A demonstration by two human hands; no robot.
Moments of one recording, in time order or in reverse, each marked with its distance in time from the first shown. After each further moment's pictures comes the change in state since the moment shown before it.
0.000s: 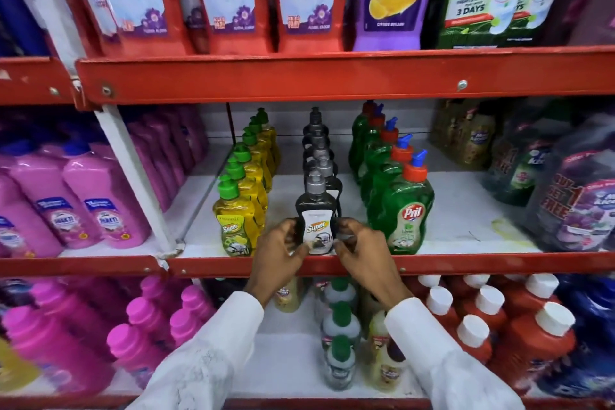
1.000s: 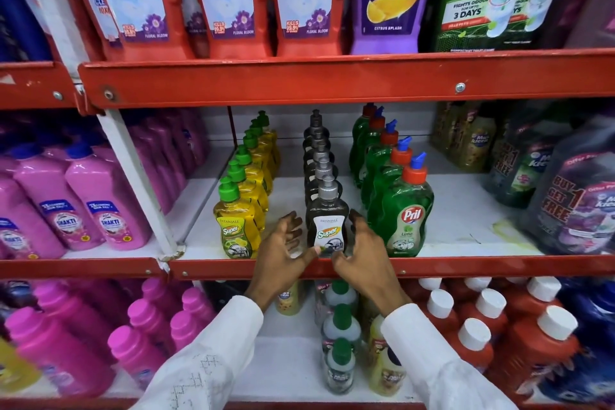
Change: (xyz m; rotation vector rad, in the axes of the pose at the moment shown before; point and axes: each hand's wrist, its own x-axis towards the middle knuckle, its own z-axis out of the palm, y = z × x) left_hand -0.006 0.007 0.001 -0.071 0.003 -0.082; right_hand -0.005 -0.008 0.002 0.011 -0.043 0.165
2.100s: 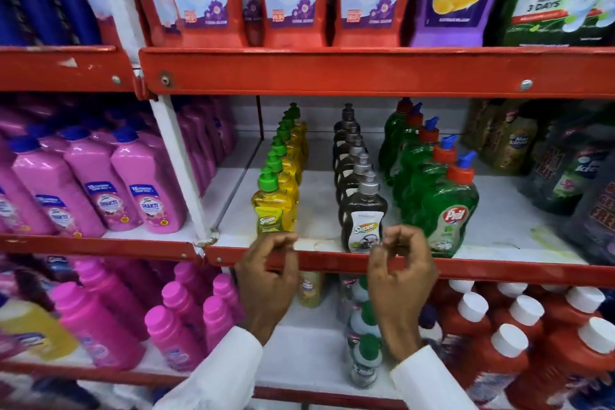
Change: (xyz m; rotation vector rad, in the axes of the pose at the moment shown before) left_hand -0.056 -0.013 -0.052 0.033 0.533 0.323; right_hand -0.054 -0.046 0.024 0.414 0.691 -0.174
